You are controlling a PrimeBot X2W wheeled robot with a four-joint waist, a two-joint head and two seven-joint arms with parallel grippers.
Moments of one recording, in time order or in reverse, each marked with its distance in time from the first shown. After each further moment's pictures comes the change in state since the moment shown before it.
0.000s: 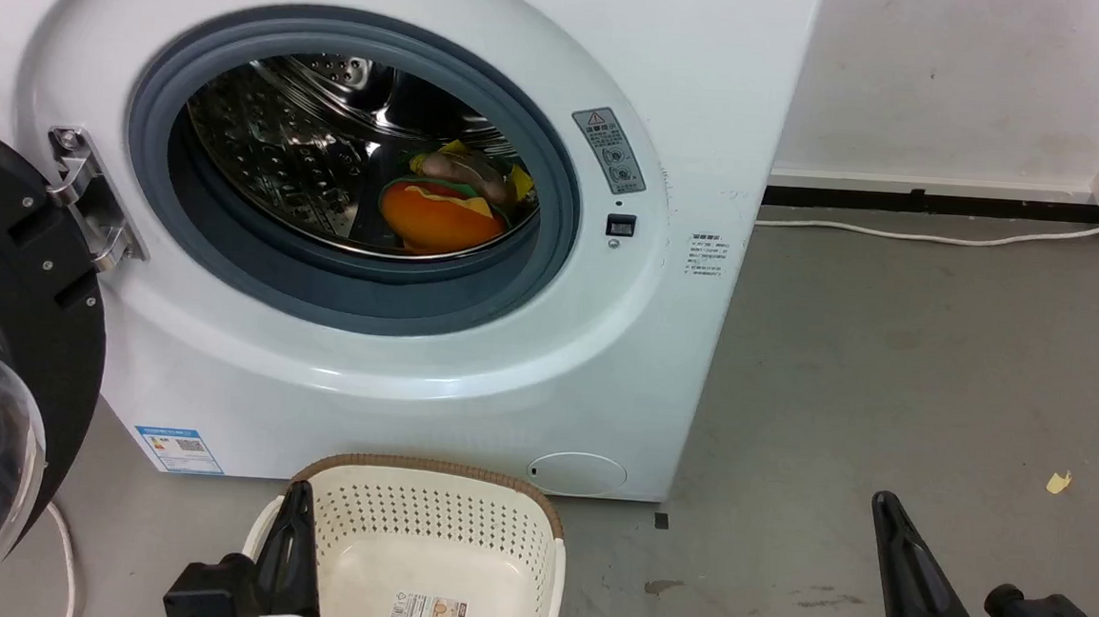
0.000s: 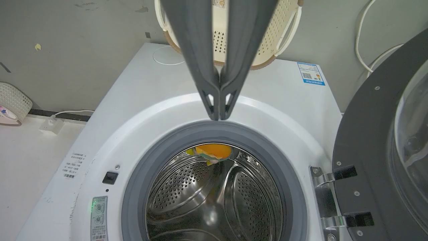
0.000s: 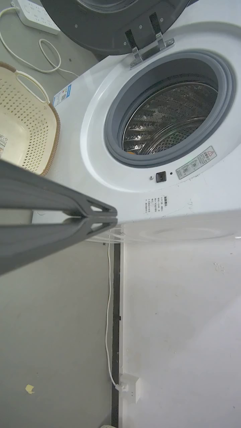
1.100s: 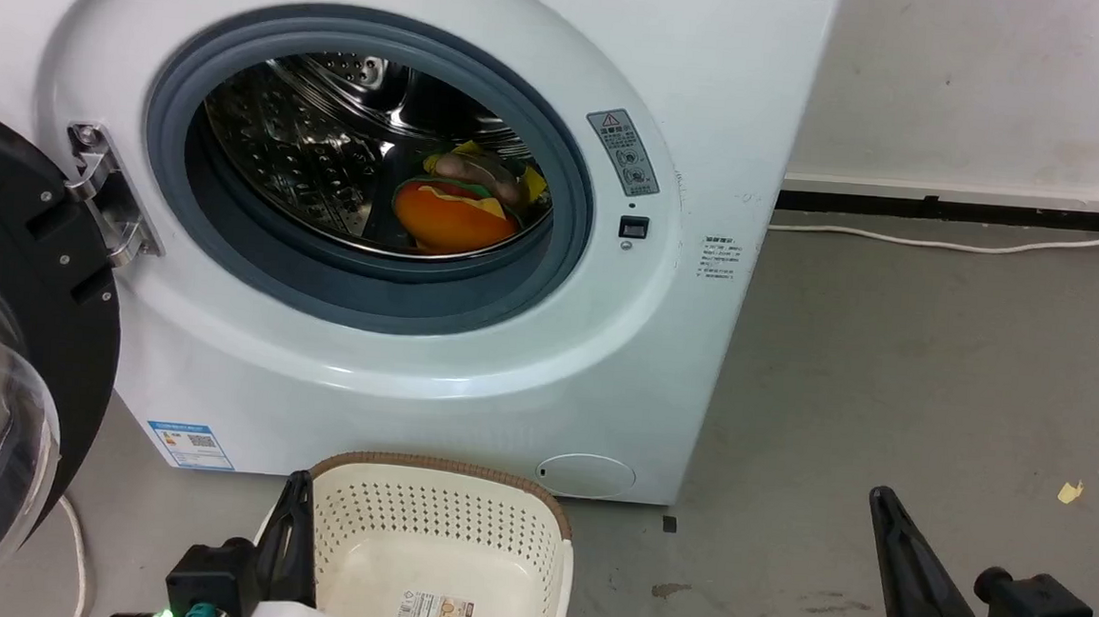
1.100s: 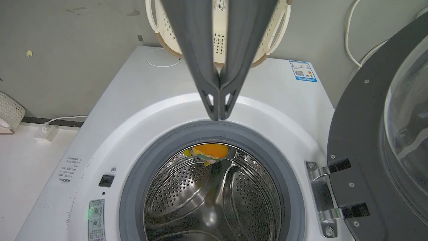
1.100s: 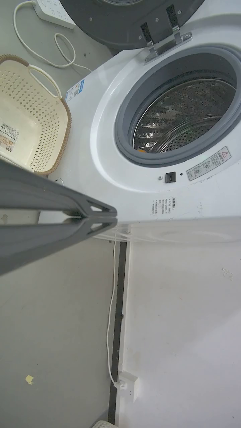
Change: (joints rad) left arm -0.006 -0.012 0.040 -0.026 0.068 -0.047 0.066; right arm -0.015 0.006 -0.015 -0.005 -0.053 0.000 0.068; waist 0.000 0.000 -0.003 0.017
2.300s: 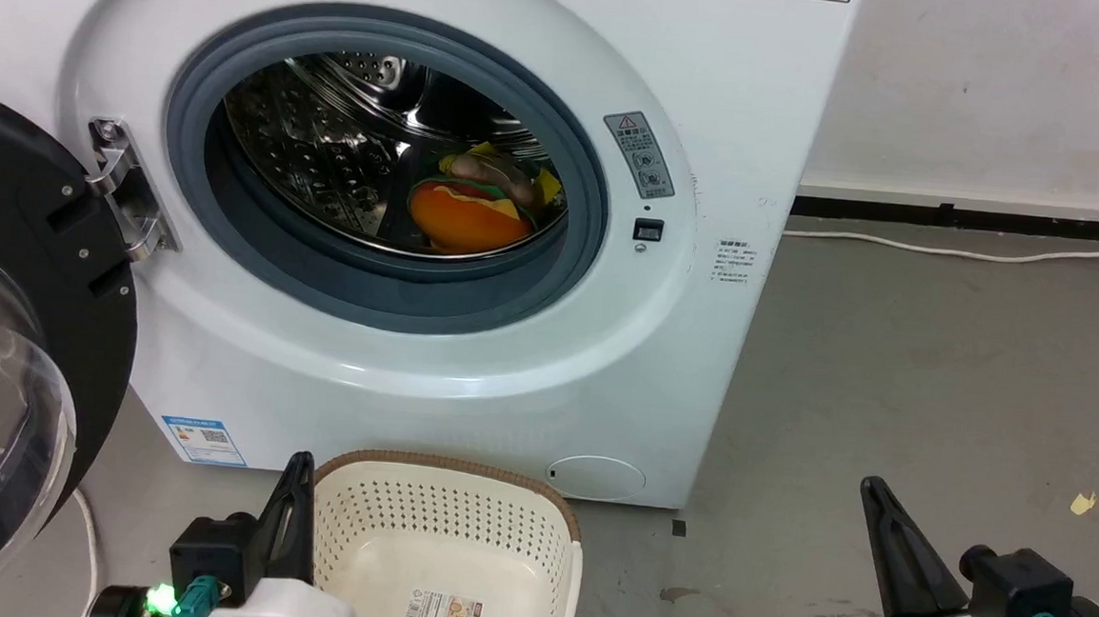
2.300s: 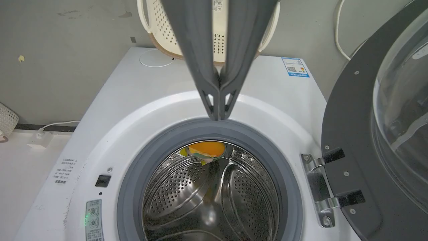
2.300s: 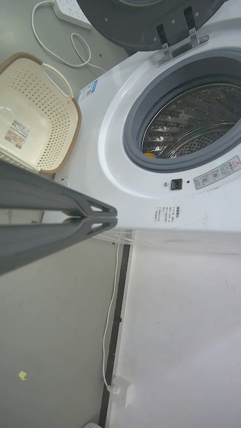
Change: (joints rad) left arm -0.021 -0.022 0.046 -0.033 0.077 -0.051 0.078; right arm -0.029 0.012 -0.016 -0.010 -0.061 0.000 0.075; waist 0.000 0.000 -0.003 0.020
